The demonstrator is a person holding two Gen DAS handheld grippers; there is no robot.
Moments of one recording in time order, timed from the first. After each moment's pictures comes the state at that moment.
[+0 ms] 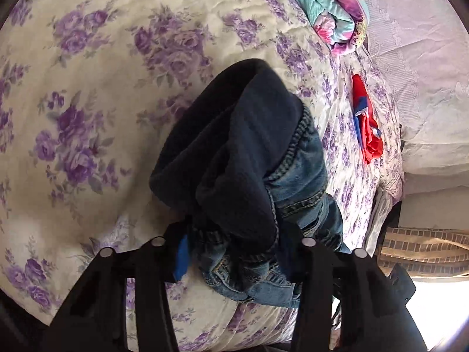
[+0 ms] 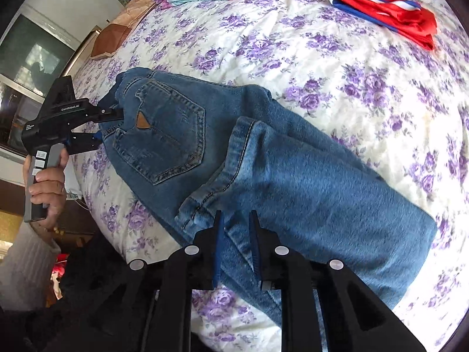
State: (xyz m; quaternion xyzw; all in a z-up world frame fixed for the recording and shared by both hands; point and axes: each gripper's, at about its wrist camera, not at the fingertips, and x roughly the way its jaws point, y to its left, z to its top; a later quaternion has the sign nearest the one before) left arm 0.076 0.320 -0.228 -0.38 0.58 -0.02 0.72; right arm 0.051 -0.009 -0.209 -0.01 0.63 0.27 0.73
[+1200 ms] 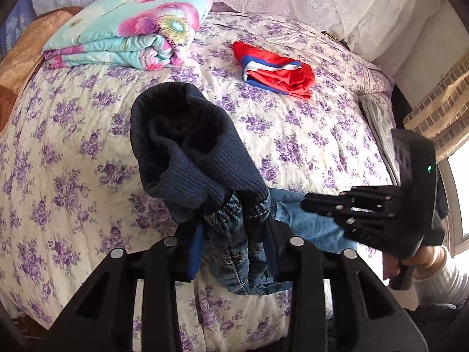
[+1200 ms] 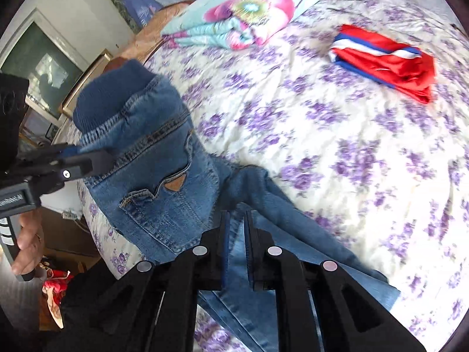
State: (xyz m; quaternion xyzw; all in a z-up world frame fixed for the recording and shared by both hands) left arm 0.085 0.153 -0.099 -0.05 0.52 -0.16 0.84; right arm 0.105 -0.016 -0.150 0.00 0.55 0.28 0.79
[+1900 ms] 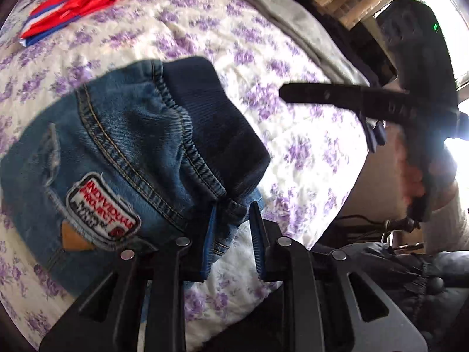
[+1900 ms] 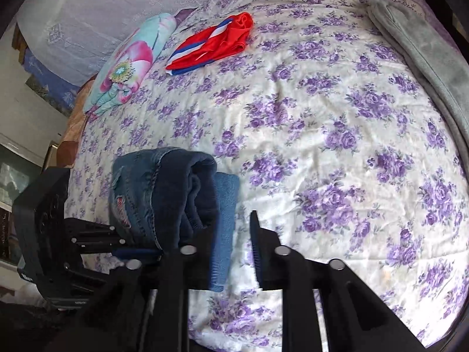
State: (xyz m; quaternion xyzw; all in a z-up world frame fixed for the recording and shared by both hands) left arm 0.036 -0.056 -0.172 0.07 0.60 -0.42 0.68; right arm 0.004 -0.227 -0.170 0.17 0.54 0.11 0.82
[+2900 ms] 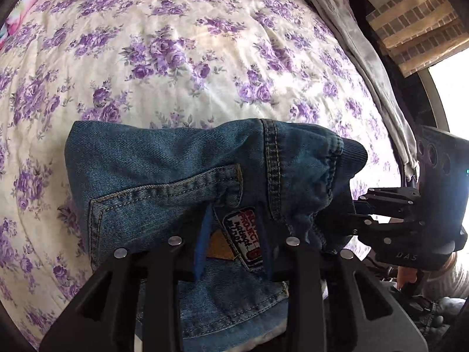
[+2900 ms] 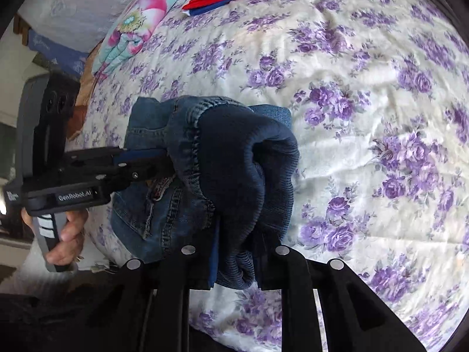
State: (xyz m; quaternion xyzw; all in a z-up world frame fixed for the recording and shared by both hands) left arm 0.101 -0.024 -0.220 0.01 0.65 -0.31 0.70; right arm 0.014 -0.179 -0.236 0.20 0.62 0.16 0.74
